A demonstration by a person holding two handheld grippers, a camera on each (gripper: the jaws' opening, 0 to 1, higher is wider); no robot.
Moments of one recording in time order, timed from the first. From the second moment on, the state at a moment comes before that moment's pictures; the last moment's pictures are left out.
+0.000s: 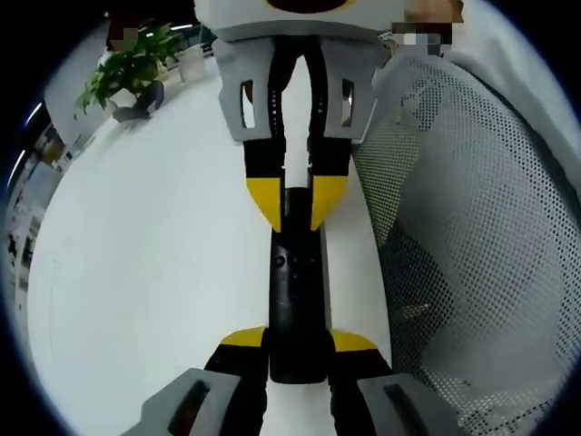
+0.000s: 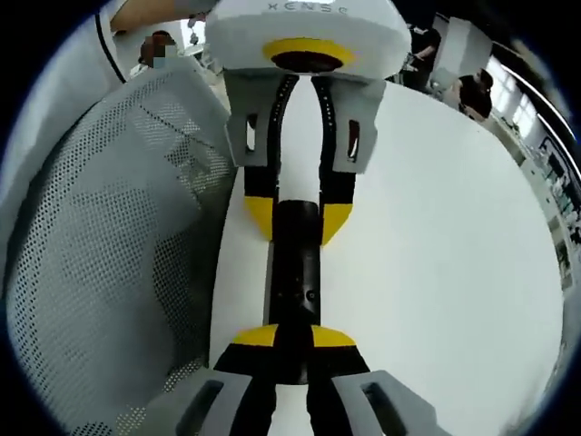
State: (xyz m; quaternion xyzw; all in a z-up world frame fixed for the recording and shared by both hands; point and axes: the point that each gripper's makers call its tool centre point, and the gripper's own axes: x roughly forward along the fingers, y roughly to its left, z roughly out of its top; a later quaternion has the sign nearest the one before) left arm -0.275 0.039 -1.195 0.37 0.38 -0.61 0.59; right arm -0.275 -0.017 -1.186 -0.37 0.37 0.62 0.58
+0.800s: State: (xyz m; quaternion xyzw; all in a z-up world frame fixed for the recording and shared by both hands) left arm -0.274 0.039 -1.195 0.36 0.37 -0.61 0.60; right arm -0.275 -0.013 -1.186 -0.37 0.38 0.58 0.62
